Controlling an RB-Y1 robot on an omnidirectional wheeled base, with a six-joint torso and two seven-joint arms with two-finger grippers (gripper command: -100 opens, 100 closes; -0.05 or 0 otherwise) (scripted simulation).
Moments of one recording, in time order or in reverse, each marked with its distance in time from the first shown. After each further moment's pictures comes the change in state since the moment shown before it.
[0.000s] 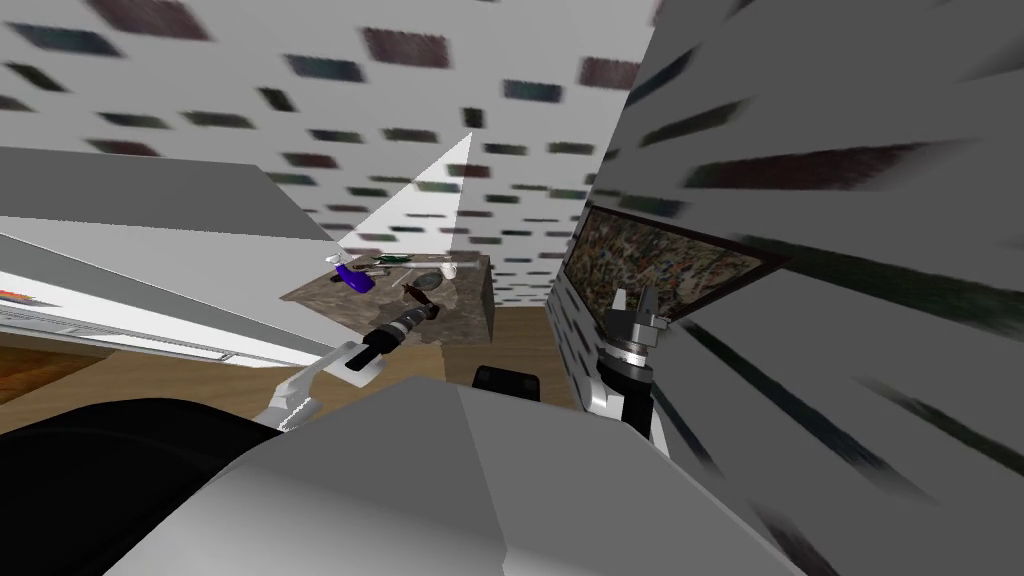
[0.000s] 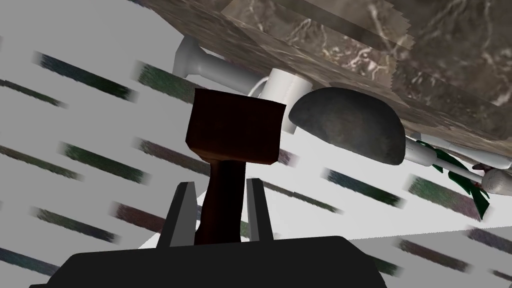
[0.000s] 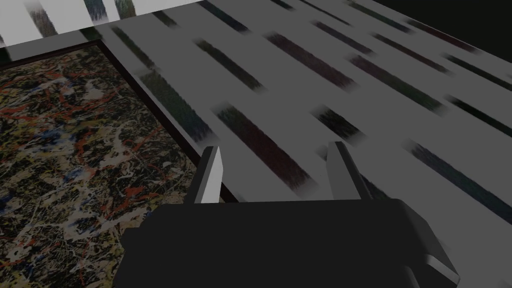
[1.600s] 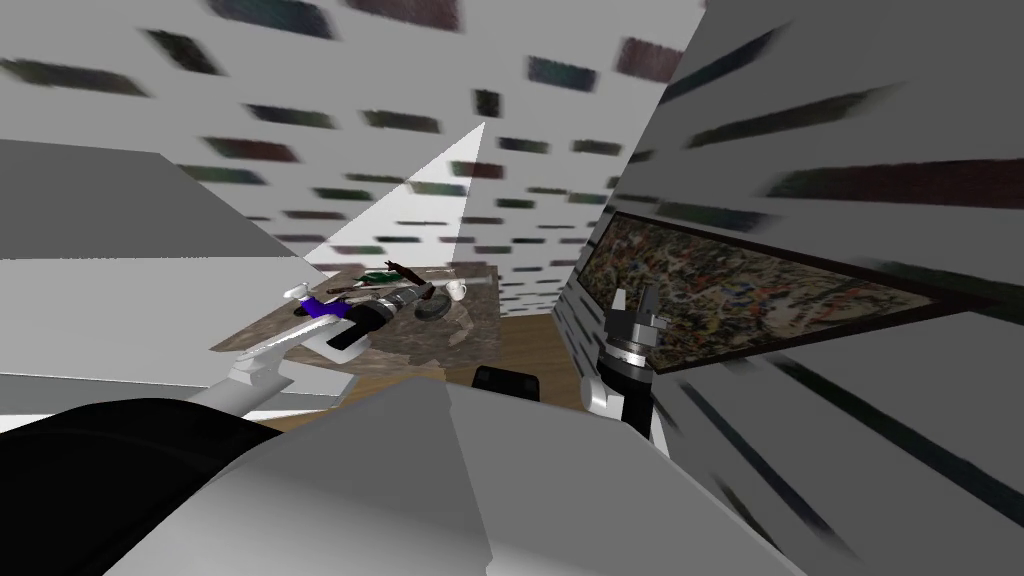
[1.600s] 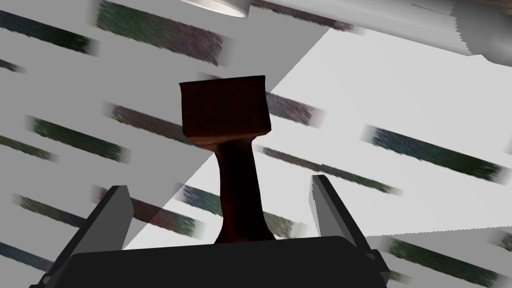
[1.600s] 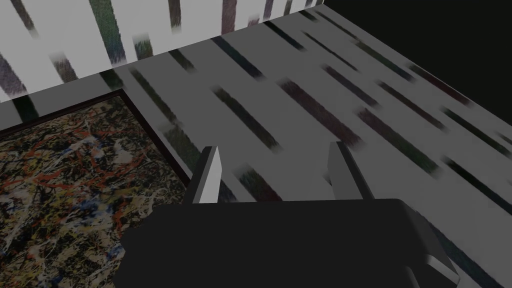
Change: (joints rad) left arm -0.018 0.229 0.094 -0.106 -0.083 0.069 0.177; right arm 0.000 0.000 0.000 0.000 0.000 0.000 0.000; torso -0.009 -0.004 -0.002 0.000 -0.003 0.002
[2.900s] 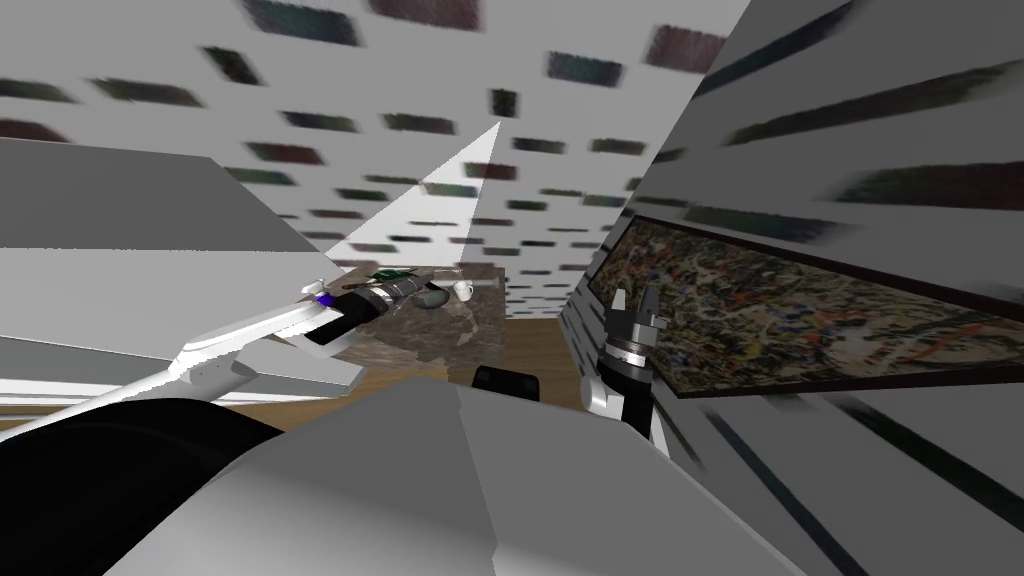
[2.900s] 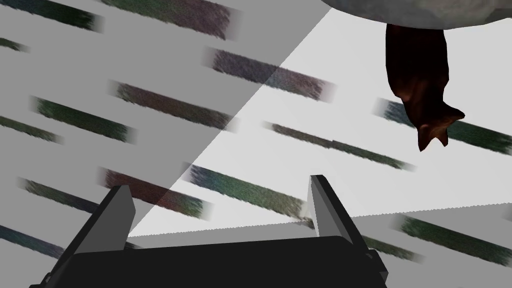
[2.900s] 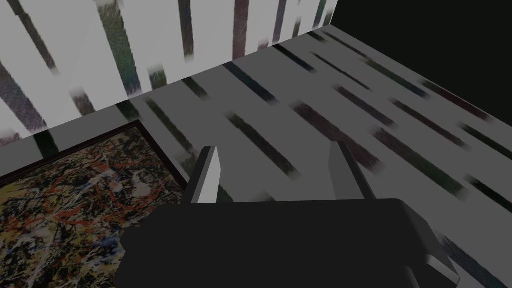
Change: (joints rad) left arm 0.101 0.169 0.089 -0.201 0.060 0.104 0.086; right arm 0.000 0.000 0.000 0.000 0.000 0.000 0.000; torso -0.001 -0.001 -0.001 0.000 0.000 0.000
